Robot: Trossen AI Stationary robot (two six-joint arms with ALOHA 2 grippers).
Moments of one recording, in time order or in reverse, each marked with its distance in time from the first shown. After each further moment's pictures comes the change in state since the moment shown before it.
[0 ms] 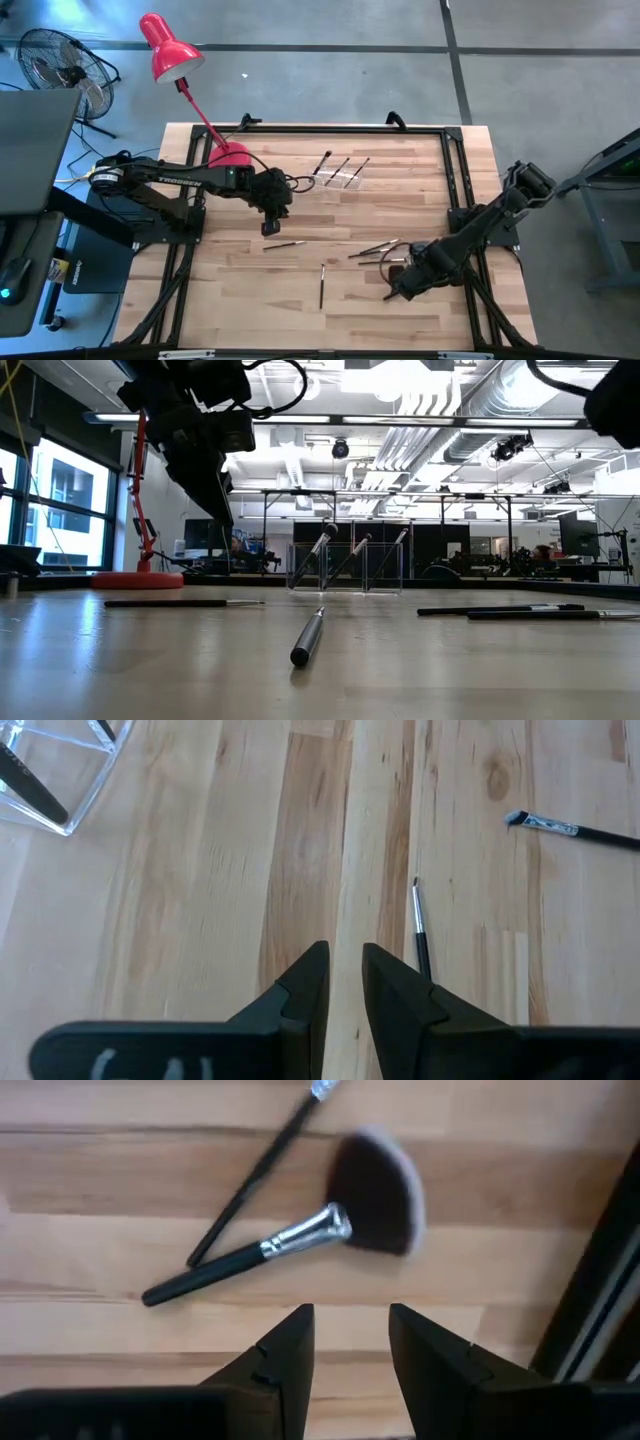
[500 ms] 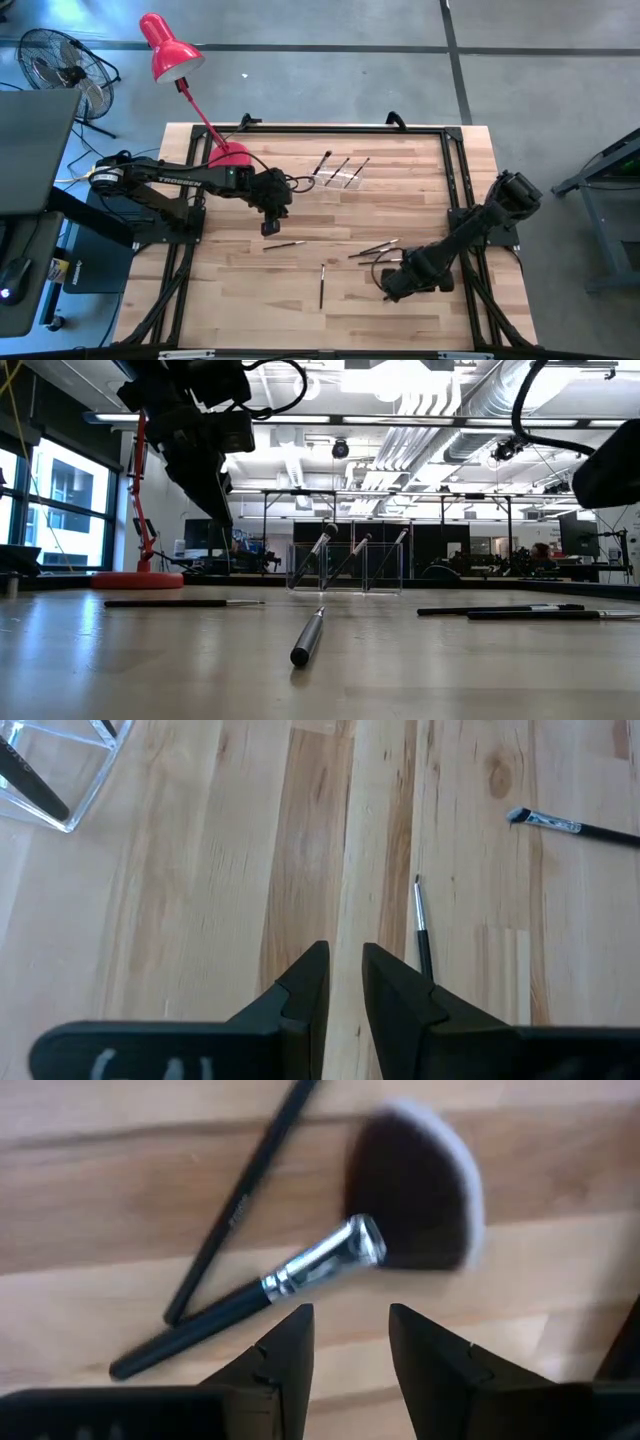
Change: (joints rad) left arm 0.000 0.000 0.000 -0.005 -0.003 0.000; right arm -0.034 0.142 -0.041 0.118 -0.033 0.018
